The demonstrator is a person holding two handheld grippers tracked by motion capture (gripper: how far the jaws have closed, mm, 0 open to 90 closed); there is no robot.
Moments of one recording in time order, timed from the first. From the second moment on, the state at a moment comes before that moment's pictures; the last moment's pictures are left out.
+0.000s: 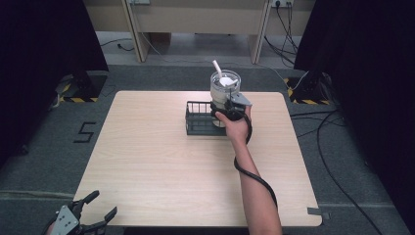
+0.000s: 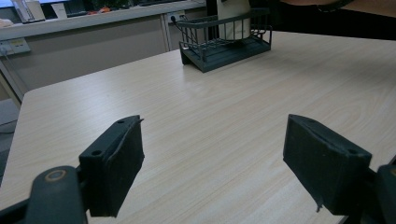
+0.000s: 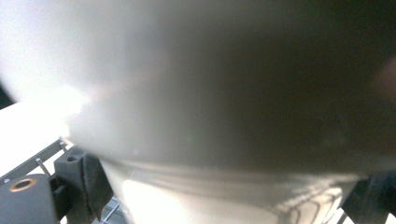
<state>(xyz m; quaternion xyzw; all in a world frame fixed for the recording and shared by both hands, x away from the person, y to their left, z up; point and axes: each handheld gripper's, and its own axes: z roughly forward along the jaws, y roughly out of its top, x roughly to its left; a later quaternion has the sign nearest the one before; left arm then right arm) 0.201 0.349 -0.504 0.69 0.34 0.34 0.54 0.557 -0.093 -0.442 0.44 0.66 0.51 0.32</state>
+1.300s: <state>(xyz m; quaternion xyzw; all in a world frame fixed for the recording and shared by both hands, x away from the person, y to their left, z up) 0.200 0.349 -0.503 0.69 0.33 0.34 0.54 0.535 -0.087 -0.456 0.48 0.64 0.50 0.34</state>
